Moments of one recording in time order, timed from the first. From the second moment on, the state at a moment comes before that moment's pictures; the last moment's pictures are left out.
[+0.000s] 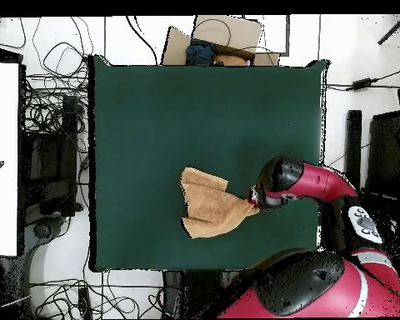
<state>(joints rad) -0.65 -0.29 0.14 1.38 -0.39 1.01 1.58</state>
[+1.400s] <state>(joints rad) -0.66 -0.21 0.18 1.10 -0.40 1.18 1.48</state>
